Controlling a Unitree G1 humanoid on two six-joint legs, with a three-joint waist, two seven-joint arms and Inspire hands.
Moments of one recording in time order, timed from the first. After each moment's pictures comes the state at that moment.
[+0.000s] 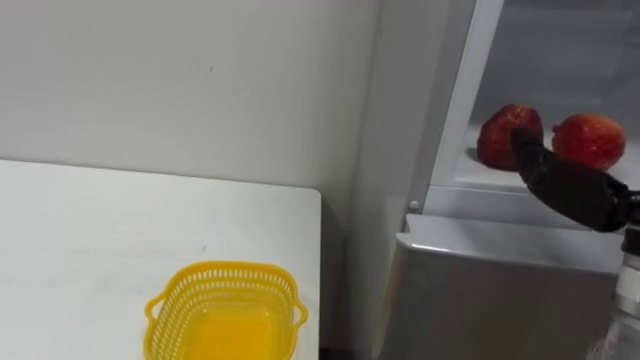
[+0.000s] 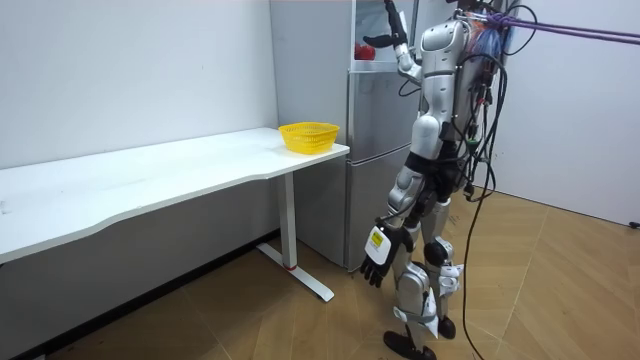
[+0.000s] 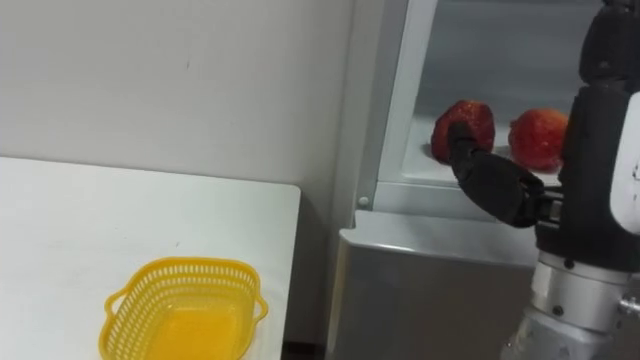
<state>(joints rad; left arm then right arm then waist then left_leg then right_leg) 0.17 0.25 -0.01 1.17 0.40 0.05 -0.01 -0.31 -0.40 -0.06 -0.17 -0.58 -0.17 -0.68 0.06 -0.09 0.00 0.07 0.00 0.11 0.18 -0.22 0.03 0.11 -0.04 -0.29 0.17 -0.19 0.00</state>
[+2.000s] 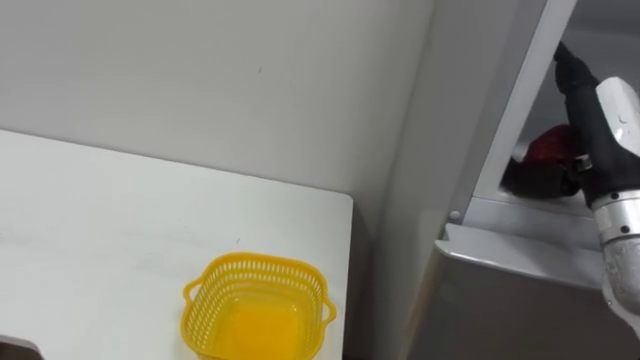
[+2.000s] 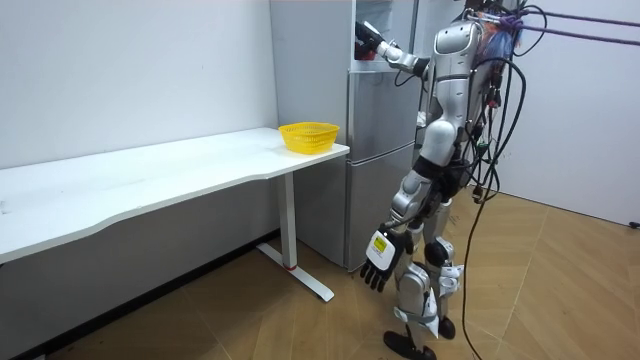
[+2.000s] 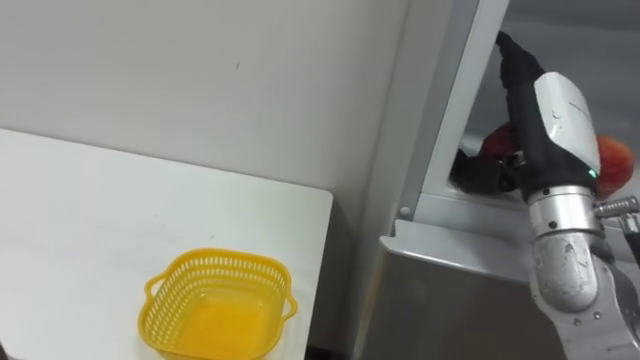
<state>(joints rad) 0.17 0.29 0.04 1.07 0.43 0.09 -0.07 -0.54 -0.63 0.05 0.22 -0.28 -0.02 -0.28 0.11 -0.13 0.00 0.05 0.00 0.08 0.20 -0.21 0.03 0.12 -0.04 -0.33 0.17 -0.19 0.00</state>
